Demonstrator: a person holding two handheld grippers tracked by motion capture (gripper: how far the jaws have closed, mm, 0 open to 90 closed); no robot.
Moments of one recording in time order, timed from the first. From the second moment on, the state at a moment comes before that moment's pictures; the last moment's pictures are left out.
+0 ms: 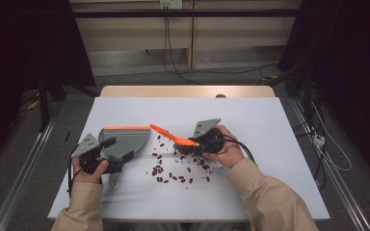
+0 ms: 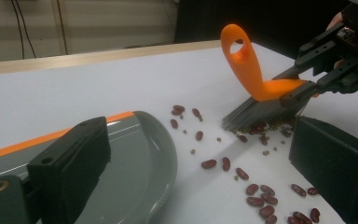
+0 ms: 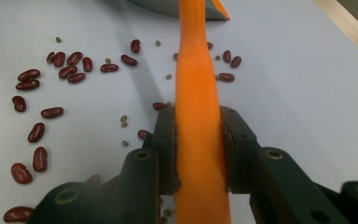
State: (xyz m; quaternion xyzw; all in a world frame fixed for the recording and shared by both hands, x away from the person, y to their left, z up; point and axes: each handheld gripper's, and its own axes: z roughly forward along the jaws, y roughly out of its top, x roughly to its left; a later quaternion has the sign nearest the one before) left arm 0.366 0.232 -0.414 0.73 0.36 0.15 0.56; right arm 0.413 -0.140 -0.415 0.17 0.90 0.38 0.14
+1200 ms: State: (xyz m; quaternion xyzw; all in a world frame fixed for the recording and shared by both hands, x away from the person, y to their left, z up) left arm 0.365 0.242 -0.416 0.73 0.37 0.16 0.55; right arm 0.494 -0.074 -0.427 0.19 0.88 0.39 0.19
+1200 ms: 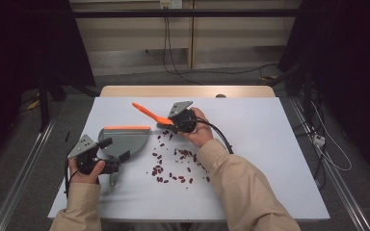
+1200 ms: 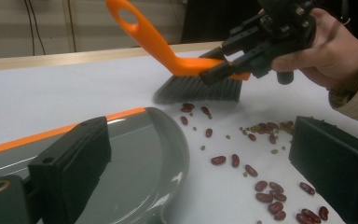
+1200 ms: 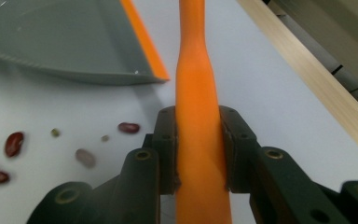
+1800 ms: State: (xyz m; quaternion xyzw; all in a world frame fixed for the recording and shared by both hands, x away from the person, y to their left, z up) left arm 0.358 0.245 -0.419 0.74 0.36 0.16 0.55; right arm 0.434 -0.089 -0.420 0.09 0.91 0.40 0.12
